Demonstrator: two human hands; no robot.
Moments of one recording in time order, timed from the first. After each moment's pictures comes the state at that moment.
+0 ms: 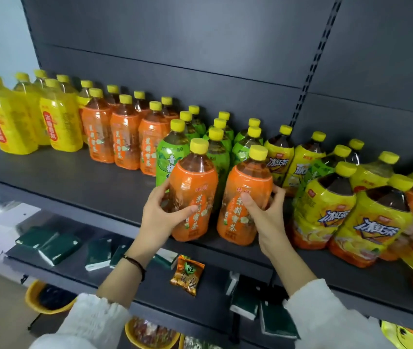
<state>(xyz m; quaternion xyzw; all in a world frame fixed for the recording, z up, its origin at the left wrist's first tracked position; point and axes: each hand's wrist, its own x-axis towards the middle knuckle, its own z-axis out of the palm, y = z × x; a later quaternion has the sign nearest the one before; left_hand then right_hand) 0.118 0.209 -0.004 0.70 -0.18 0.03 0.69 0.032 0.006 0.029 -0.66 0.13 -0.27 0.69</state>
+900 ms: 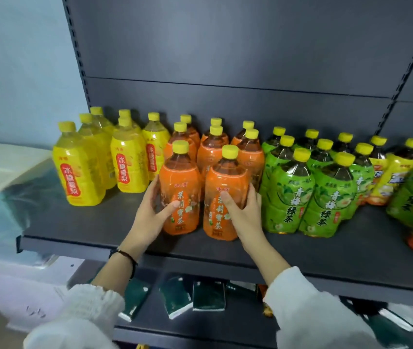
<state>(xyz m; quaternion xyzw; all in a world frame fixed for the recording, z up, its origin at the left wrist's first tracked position) 0.348 0.458 0.012 0.70 -0.26 -0.04 0.67 0.252 0.273 0.022 -0.73 0.21 -0.31 0.57</state>
